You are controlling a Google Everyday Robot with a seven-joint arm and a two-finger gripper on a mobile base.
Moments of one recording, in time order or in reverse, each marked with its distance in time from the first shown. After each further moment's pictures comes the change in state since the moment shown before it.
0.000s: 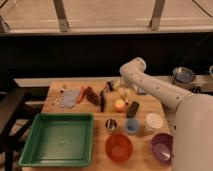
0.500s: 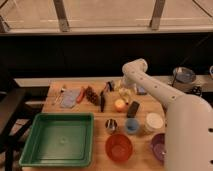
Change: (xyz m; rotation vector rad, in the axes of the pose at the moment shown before) arm 0.000 0.005 0.032 0.030 -0.083 0.042
